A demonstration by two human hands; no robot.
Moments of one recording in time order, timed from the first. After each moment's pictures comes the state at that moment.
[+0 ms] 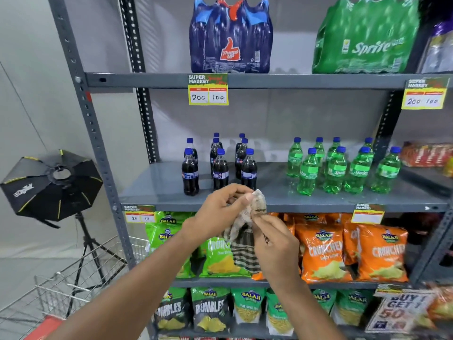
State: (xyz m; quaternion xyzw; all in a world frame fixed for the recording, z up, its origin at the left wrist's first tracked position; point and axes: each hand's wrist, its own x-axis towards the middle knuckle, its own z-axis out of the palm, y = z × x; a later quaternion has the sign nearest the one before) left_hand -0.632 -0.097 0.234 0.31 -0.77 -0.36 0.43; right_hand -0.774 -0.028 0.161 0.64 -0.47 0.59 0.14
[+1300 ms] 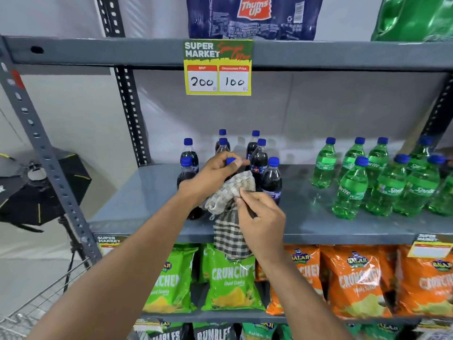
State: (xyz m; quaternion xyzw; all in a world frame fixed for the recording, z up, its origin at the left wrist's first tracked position) left_hand -0.630 -0.329 0.256 0.31 -0.73 -0.46 0.40; right_hand -0.752 -0.236 0.174 0.60 -0.43 0.66 0.13
